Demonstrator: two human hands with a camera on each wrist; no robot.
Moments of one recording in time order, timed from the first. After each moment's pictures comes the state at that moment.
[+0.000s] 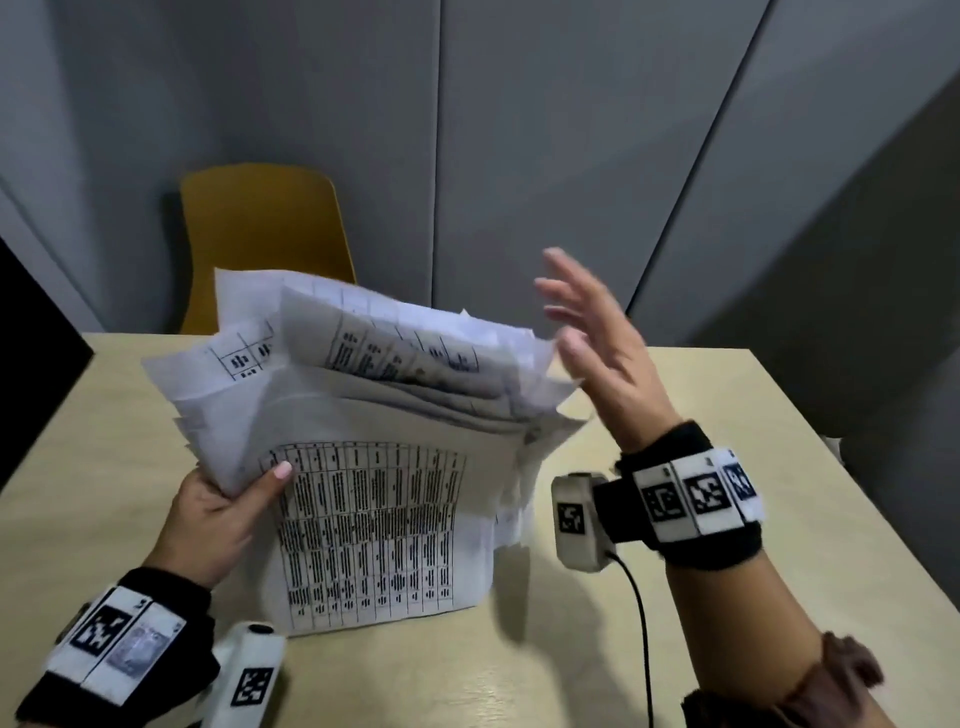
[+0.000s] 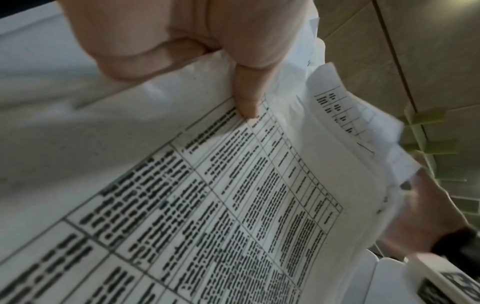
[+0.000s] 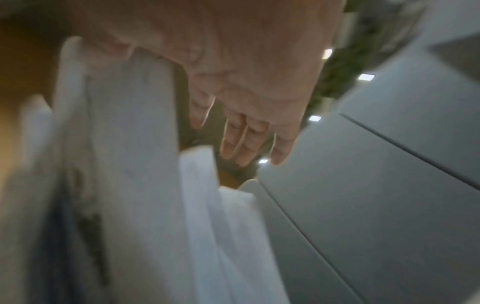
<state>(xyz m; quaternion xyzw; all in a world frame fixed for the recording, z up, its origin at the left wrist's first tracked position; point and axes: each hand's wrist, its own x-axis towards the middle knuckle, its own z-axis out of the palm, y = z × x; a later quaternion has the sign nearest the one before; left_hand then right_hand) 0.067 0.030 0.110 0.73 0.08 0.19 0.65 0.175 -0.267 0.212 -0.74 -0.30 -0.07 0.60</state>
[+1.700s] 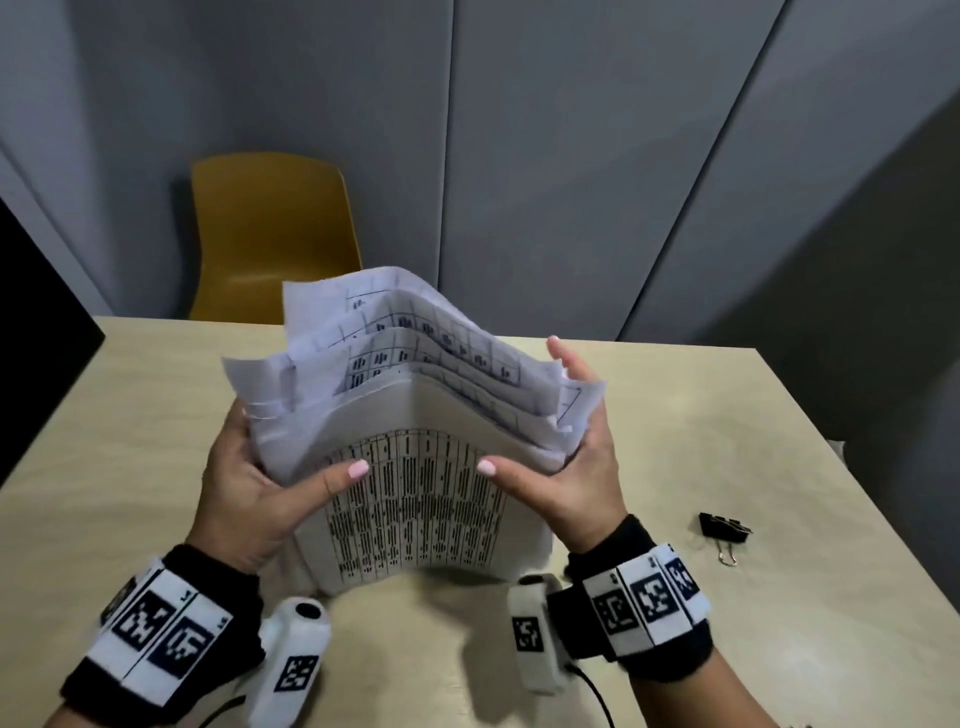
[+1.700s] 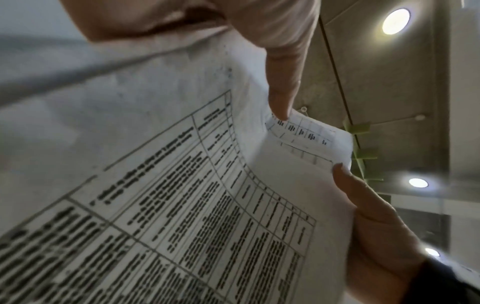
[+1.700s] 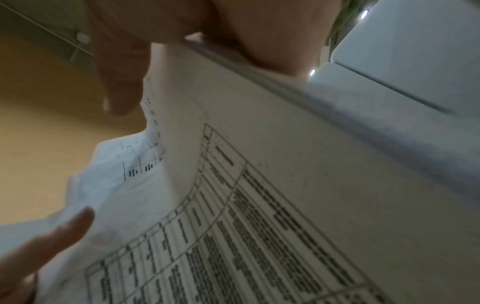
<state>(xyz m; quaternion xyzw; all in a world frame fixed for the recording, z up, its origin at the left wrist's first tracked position) 0.063 -0.009 0.139 0.71 -0.04 0.26 0.65 0.113 -0.249 0.157 -0.66 -0.22 -0.04 0.71</state>
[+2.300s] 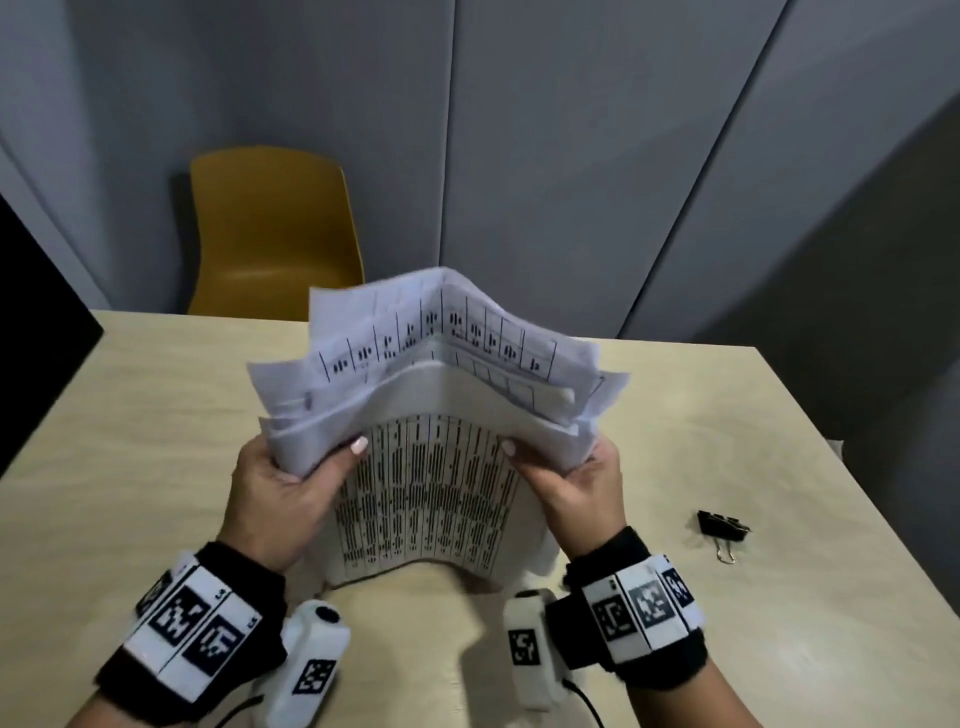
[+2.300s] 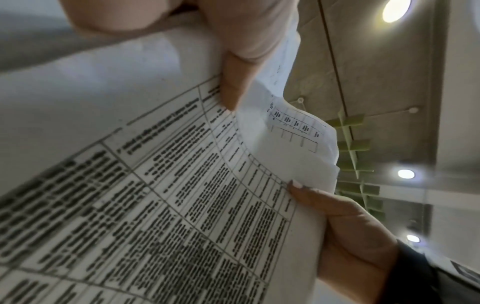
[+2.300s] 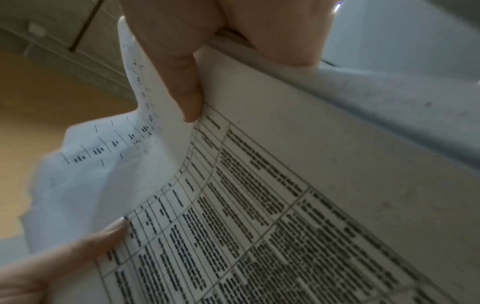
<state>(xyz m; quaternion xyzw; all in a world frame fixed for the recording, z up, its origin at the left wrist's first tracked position) 0.065 -0.025 0.131 0.74 0.01 0.26 0.63 0.113 -0.249 0.136 -0.67 -0.13 -0.06 0.73</state>
